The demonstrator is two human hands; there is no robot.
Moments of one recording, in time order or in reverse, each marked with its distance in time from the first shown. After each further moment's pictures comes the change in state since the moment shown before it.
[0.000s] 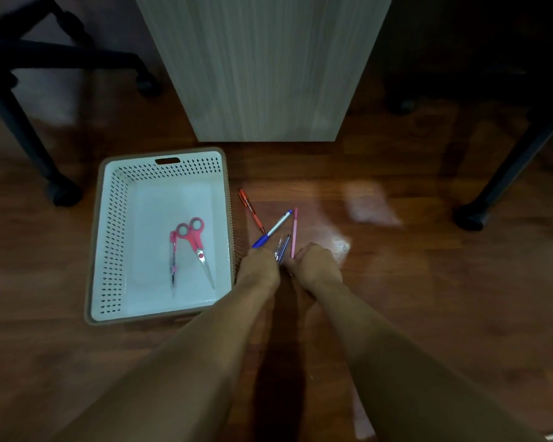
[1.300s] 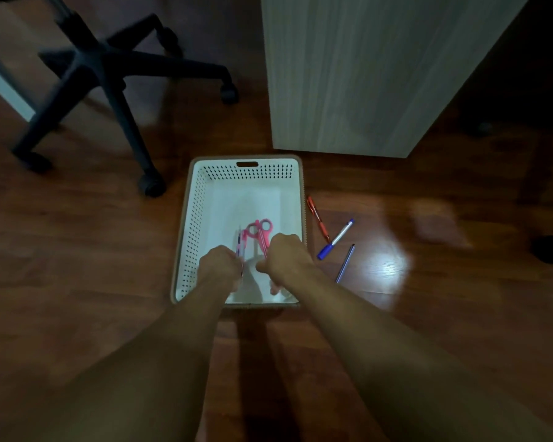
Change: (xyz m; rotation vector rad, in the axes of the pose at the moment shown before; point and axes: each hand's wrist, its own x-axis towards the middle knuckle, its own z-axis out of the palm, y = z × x) left_hand 0.005 -0.184 -0.077 -0.294 0.147 -0.422; right_hand -0.057 -0.179 0.059 -0.273 -0.203 -0.310
